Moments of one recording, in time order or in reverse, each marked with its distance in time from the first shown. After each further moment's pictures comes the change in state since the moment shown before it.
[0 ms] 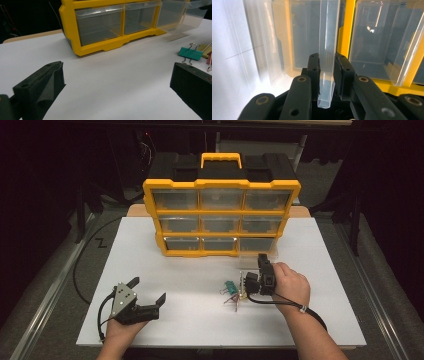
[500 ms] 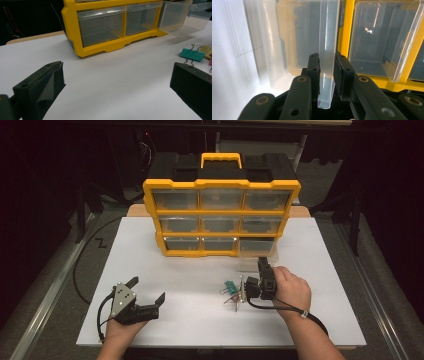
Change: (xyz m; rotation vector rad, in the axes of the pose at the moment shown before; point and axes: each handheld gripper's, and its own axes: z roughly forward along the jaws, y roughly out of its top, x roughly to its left) left arm 0.000 0.000 0.000 -0.010 0.008 0.001; right arm 0.006 -0.002 -0.010 -0.013 -0.017 0.004
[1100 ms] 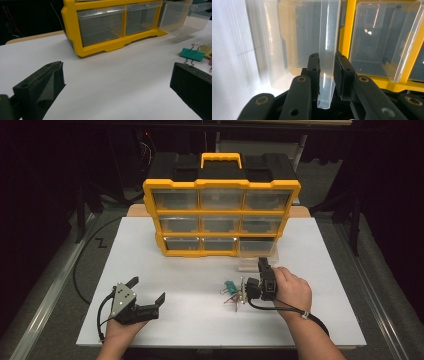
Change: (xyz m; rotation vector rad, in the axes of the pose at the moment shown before) left arm 0.000 0.000 0.000 0.002 -0.002 0.001; right arm 0.002 -0.002 0.000 -0.008 -0.002 -0.010
